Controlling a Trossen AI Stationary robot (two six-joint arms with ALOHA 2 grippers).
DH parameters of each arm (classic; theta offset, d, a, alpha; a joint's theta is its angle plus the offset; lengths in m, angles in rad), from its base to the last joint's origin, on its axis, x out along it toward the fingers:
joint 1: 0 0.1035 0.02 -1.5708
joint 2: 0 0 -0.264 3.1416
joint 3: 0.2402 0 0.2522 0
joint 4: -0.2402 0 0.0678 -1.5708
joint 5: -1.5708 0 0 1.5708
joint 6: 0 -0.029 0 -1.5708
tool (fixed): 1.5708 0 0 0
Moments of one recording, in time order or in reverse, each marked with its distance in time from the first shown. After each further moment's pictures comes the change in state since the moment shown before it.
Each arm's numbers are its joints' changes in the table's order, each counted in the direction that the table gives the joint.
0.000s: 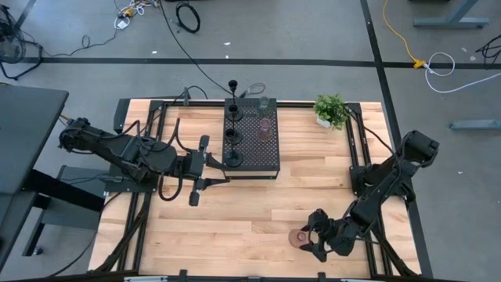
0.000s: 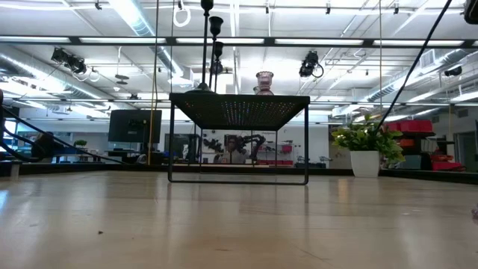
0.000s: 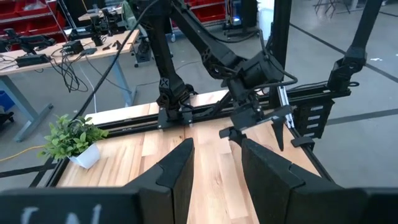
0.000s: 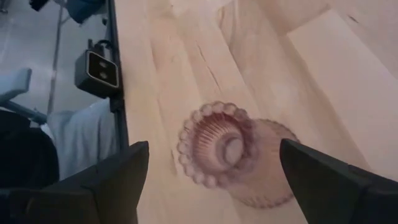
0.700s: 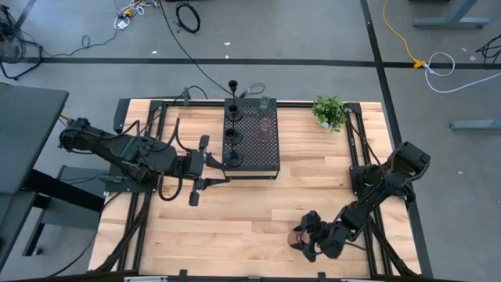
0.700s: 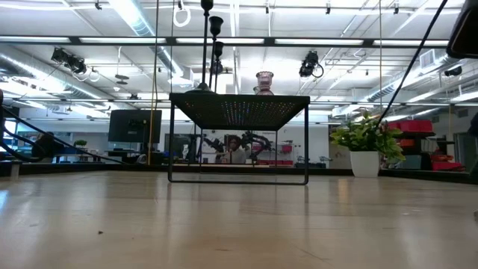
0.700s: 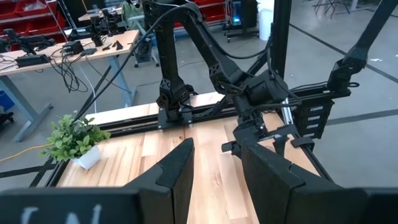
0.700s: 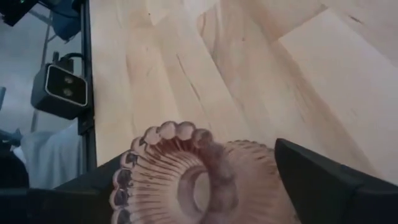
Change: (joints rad) left arm 0.000 0.000 0.000 0.002 0.000 0.000; right arm -0.034 0.177 0.000 0.179 -0.066 0.008
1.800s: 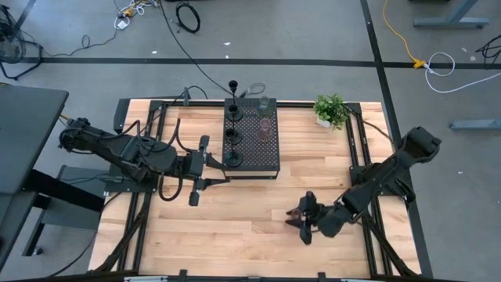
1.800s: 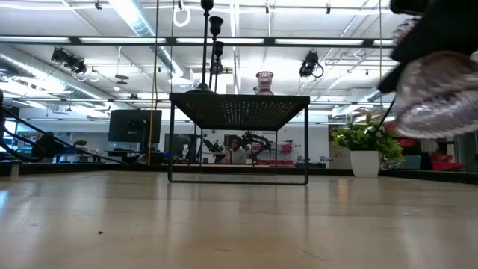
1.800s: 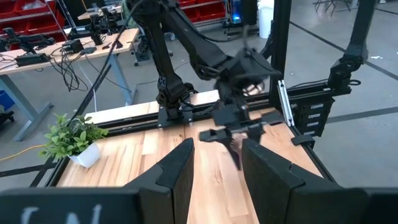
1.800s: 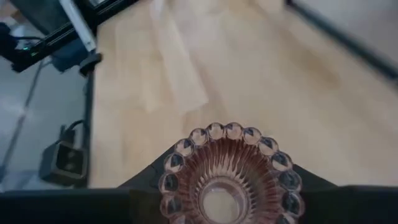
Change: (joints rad) left arm 0.000 0.000 0.000 -0.008 0.000 -0.002; right arm -0.147 -0.227 0.001 -0.102 -0.043 0.248
